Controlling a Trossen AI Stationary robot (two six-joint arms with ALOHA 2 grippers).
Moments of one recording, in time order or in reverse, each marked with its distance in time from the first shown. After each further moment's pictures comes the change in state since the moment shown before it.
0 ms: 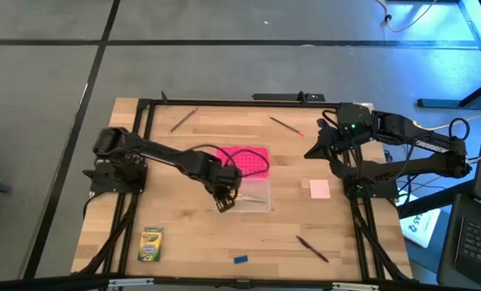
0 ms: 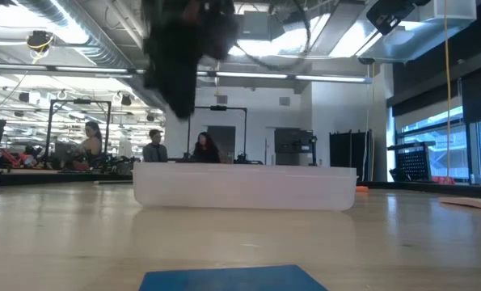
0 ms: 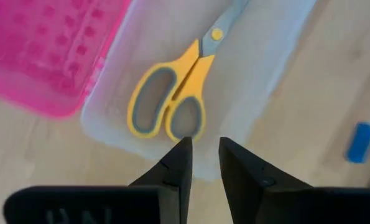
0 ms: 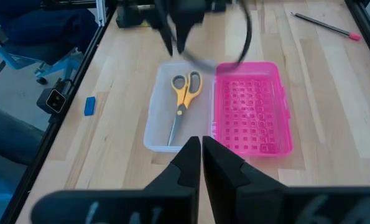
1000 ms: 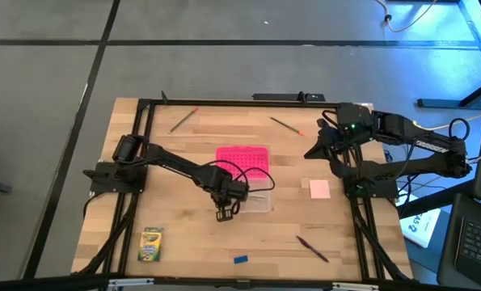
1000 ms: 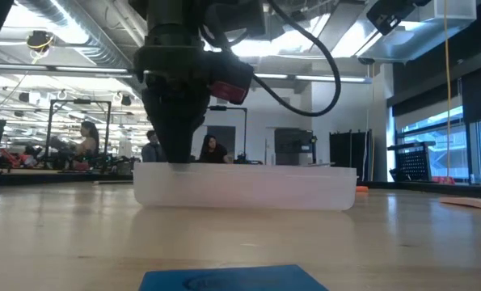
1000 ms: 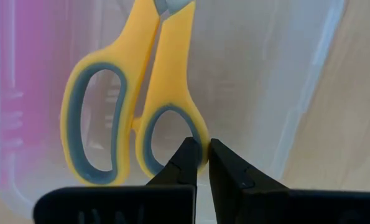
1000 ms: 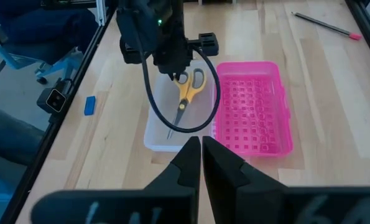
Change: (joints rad) left arm -0.031 0.216 0.000 0.079 0.001 0.288; right arm 0.000 0.000 0.000 -0.002 0.001 0.000
